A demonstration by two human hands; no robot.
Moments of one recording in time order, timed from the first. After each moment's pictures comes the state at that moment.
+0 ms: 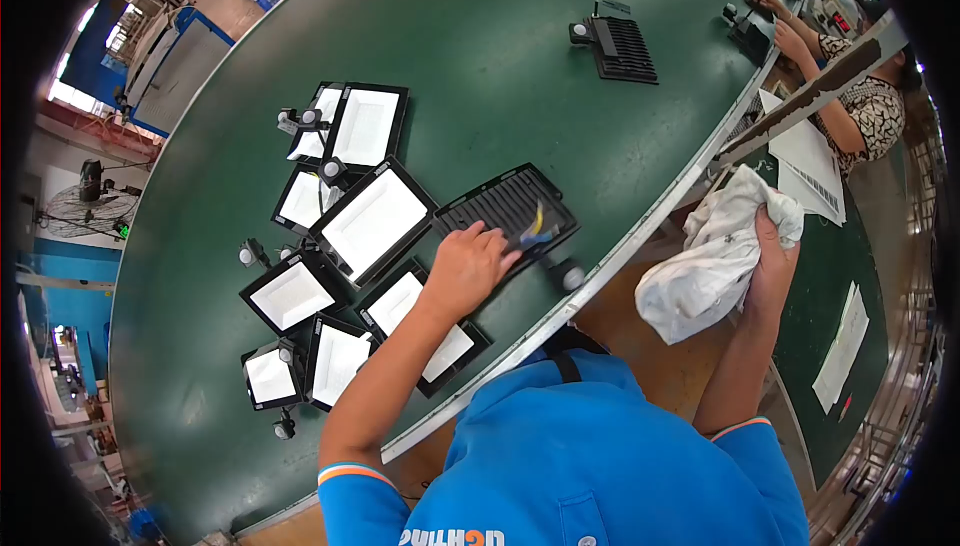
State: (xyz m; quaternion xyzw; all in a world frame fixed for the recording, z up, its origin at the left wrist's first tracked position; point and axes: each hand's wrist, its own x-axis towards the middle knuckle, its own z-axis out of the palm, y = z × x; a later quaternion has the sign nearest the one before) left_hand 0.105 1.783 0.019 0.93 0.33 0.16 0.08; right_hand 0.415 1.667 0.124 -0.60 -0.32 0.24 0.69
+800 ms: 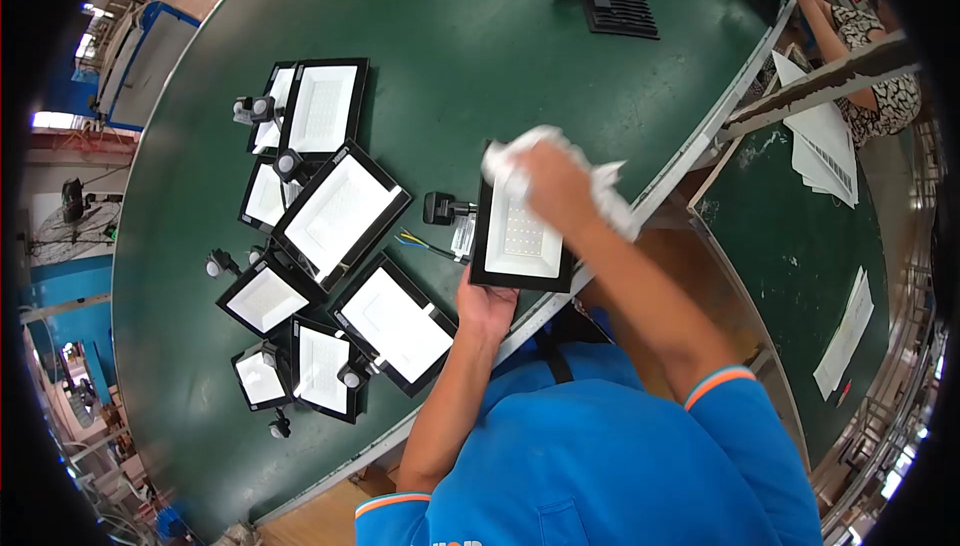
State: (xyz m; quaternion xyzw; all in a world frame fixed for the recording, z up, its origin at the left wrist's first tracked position) left_hand 0.142 1.718 -0.083 -0.08 0.36 0.45 0.81; right_hand 0.311 1.798 -0.052 -0.62 -0.71 0.03 0.33
